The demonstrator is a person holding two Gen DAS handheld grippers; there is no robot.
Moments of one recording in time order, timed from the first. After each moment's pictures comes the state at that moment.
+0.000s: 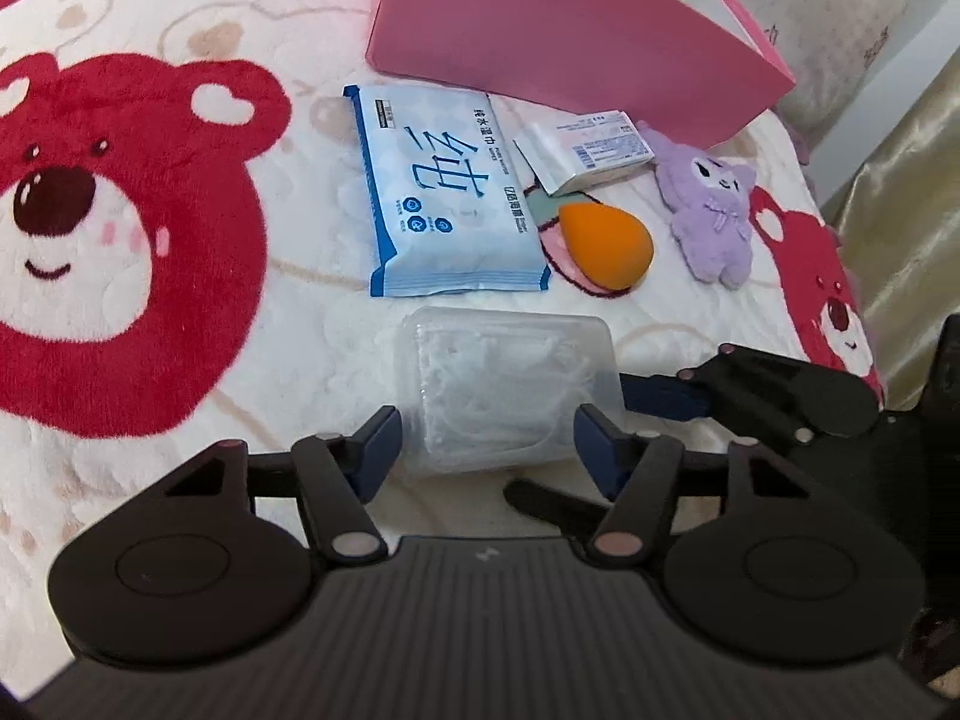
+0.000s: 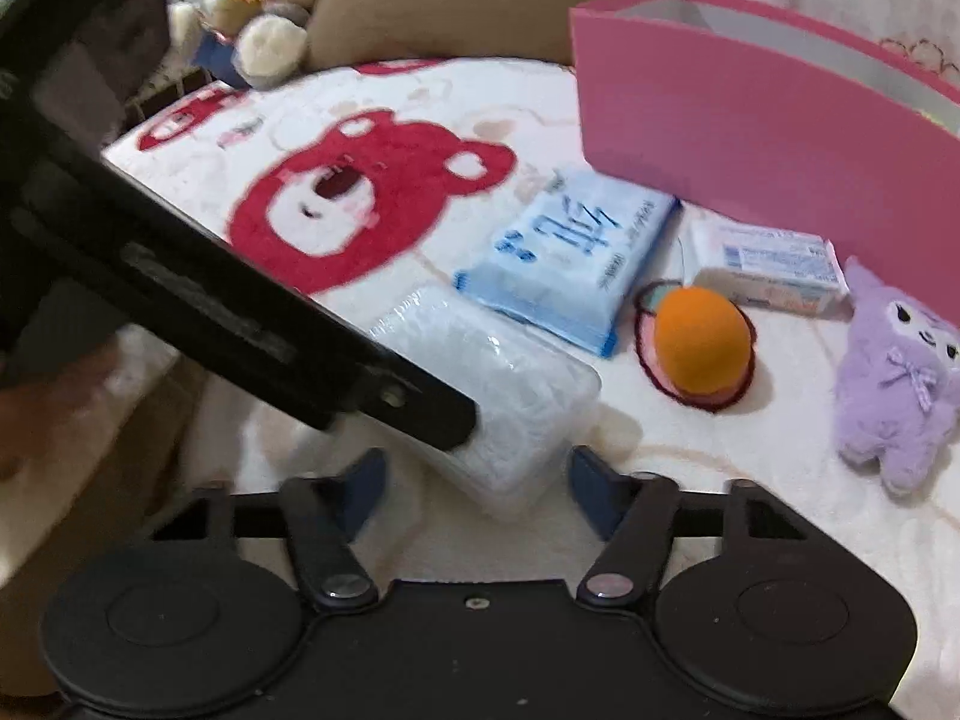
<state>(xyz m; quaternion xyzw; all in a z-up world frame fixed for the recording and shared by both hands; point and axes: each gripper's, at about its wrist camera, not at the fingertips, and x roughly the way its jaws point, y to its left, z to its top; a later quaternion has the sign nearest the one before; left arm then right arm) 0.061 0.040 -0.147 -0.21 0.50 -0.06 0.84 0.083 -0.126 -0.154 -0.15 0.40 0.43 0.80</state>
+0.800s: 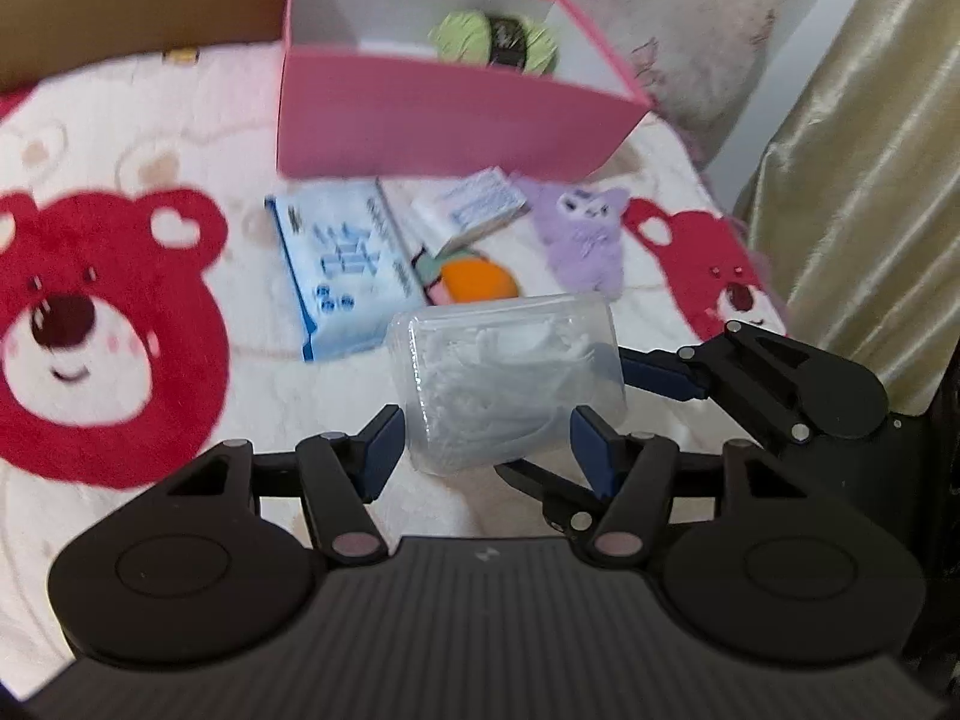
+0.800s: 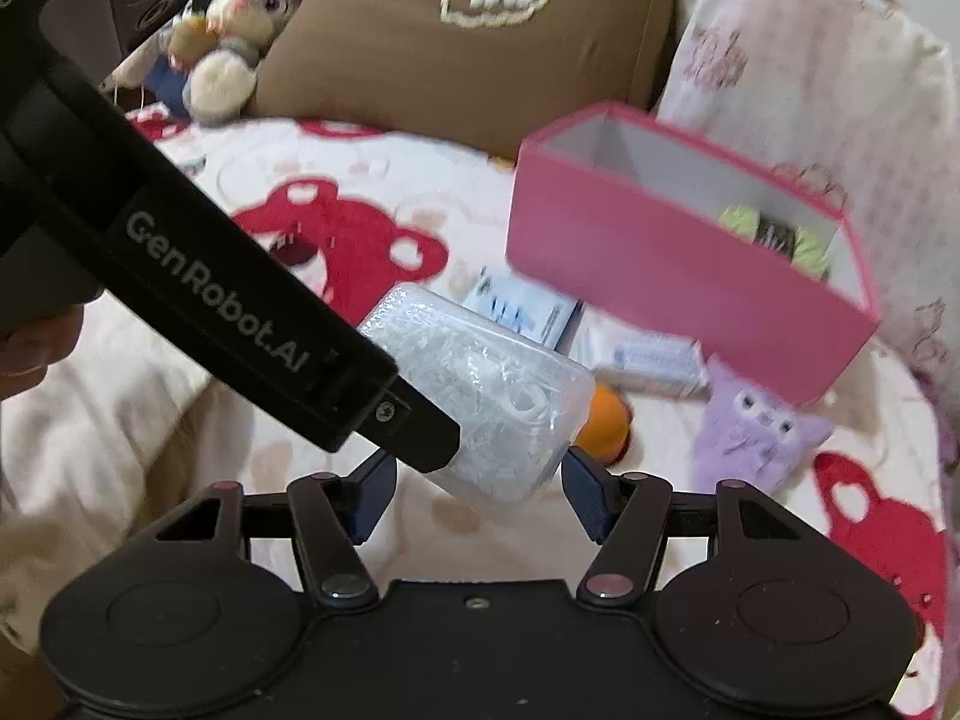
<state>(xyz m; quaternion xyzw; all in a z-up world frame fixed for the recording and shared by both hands) 0.031 0.024 -0.070 -0.14 0.46 -0.13 0.87 0.029 -0.130 -0.070 -0.20 0.32 0.34 0.86</state>
